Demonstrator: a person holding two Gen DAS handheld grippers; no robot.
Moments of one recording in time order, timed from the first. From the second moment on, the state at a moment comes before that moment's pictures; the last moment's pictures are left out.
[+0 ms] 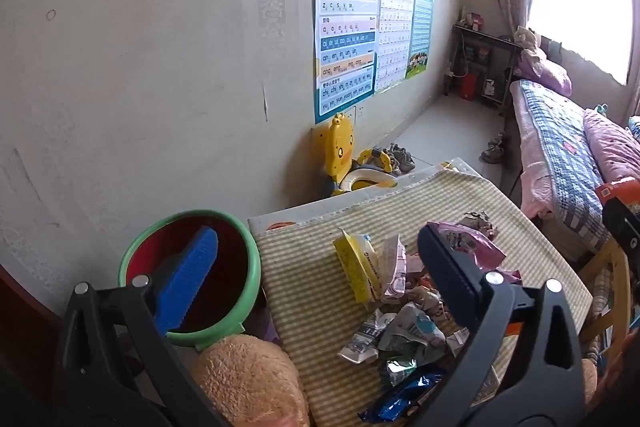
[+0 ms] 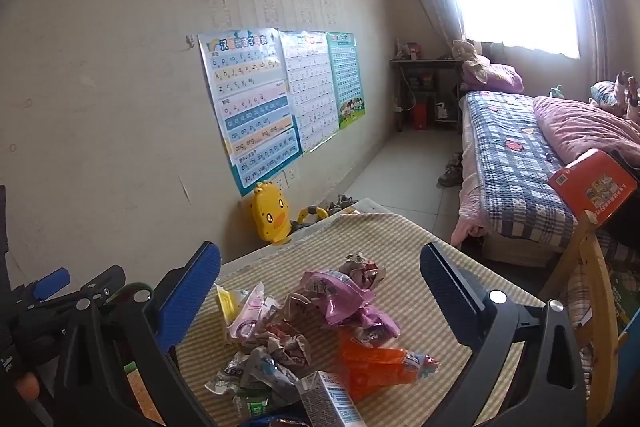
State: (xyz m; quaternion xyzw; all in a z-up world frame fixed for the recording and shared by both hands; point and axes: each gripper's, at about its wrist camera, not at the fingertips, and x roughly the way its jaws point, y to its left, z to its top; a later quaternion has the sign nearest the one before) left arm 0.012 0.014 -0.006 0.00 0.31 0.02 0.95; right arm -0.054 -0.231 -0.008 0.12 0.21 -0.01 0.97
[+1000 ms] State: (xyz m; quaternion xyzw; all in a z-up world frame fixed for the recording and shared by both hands) left arm 0.009 0.021 -0.007 0.00 0.30 0.04 0.95; right arm -0.053 -0.226 -0.009 0.12 0.22 0.00 0.97
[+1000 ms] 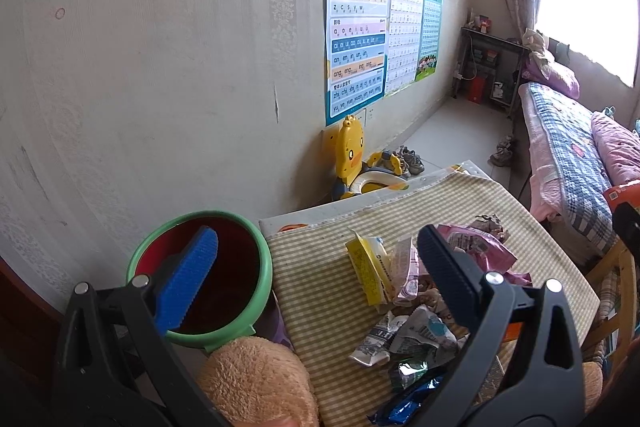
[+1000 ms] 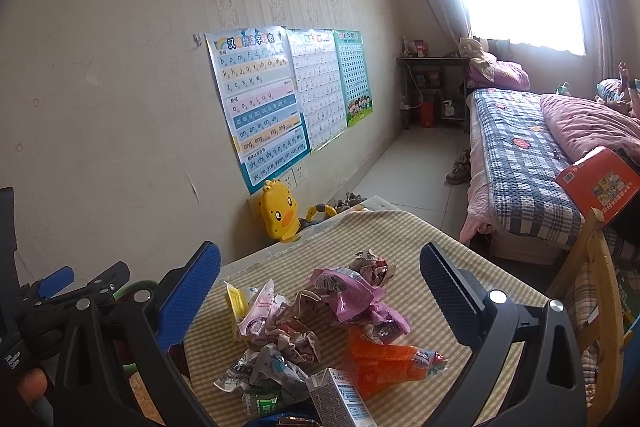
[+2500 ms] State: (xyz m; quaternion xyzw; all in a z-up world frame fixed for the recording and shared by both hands) left arm 0.007 0.023 -0.014 0.02 0.29 0.04 0.96; right arm -0.044 -0.223 -0.027 0.12 0.25 0.02 0.96
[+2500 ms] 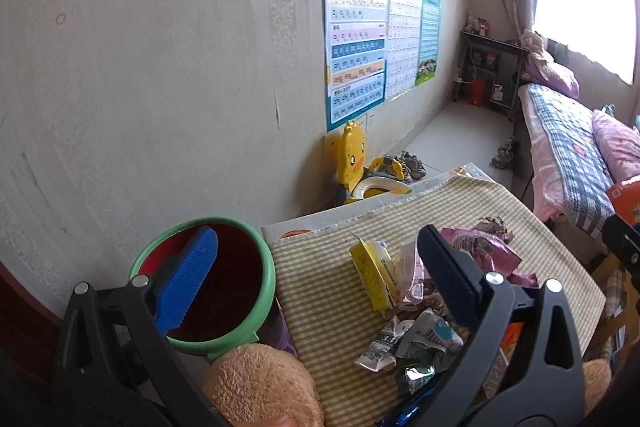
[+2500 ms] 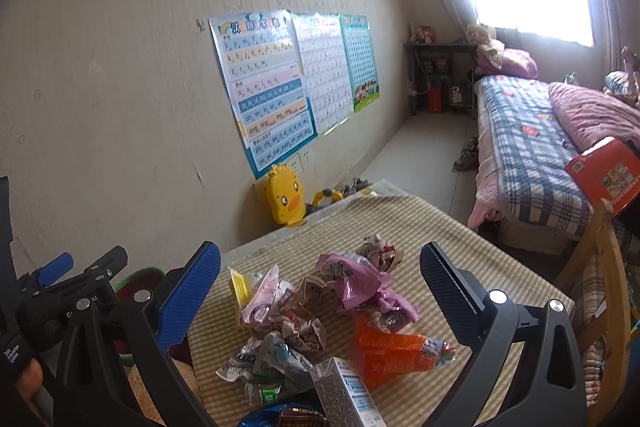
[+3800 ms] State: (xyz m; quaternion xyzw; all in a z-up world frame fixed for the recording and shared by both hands) left arm 0.042 -0.012 -0.168 0.05 0.52 -0.14 0.84; right arm -0.019 -0.218 -0.208 0.14 0.53 0.11 0.83
